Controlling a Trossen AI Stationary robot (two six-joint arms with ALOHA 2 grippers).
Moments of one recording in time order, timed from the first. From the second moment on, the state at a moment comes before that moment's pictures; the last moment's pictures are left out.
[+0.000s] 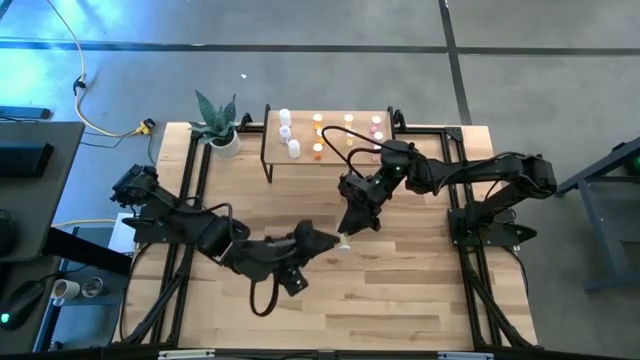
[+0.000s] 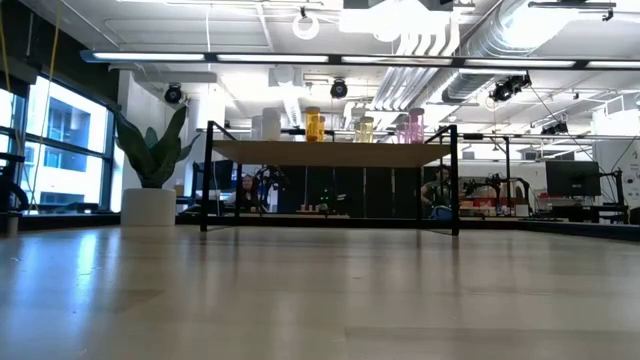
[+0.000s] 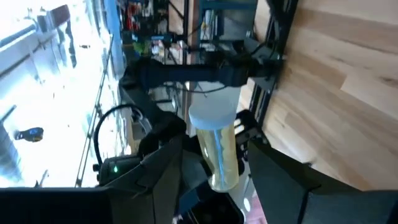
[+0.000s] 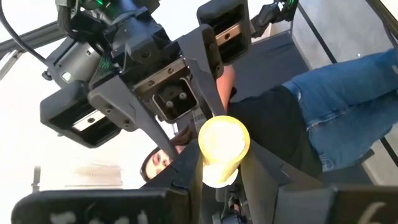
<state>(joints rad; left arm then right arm) -0.41 1.65 1.65 -0.36 -0.76 1.32 -0.07 1.45 1.13 0.36 -0.97 1.89</state>
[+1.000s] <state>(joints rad) -0.31 1.65 1.65 -0.34 -0.58 1.31 -0.06 1.45 1.13 0.43 -0.92 1.93</state>
